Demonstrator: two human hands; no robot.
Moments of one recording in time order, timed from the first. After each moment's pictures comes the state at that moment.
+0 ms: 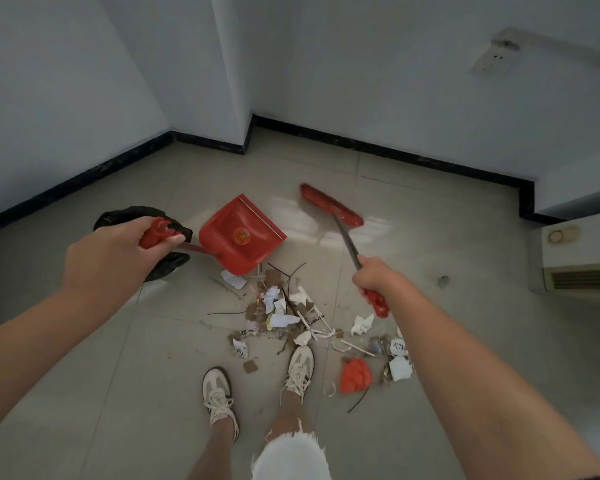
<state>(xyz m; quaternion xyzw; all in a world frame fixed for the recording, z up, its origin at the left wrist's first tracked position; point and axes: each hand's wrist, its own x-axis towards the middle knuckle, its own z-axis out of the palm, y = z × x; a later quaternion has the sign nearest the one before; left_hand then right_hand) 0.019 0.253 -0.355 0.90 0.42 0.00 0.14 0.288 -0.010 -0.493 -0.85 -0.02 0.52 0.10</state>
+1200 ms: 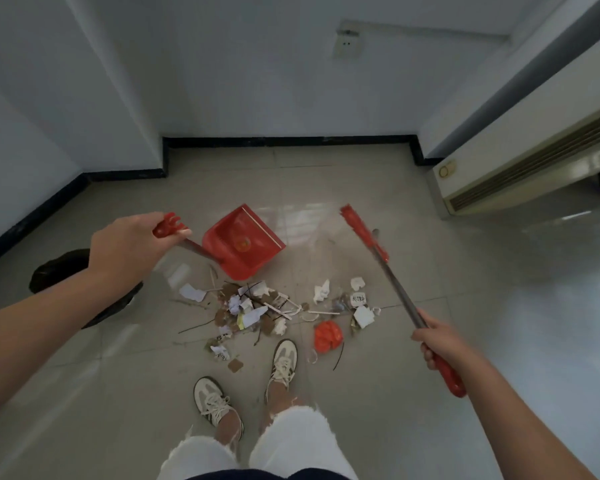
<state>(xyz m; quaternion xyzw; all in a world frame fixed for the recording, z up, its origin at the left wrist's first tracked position) 0.055 0.207 -0.326 0.96 0.22 -0.02 0.18 0.140 -0.294 -0.350 -0.82 0.28 0.40 0.30</state>
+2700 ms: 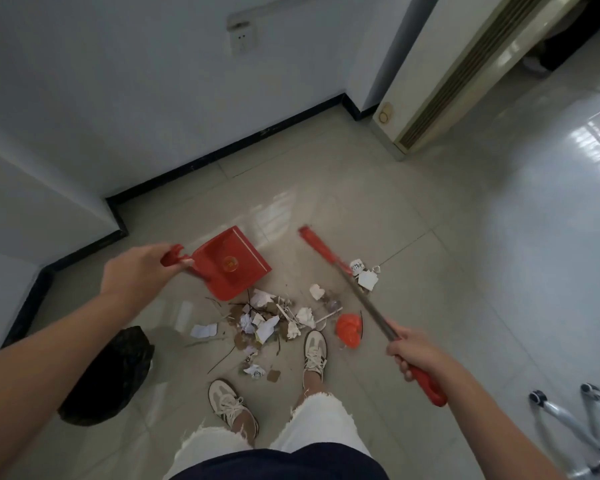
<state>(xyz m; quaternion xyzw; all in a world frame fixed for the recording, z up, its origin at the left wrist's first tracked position) 0.141 0.226 -0.332 0.98 0.05 -0.10 0.17 0.030 -0.230 -0.357 -0.72 0.38 0.42 0.41</state>
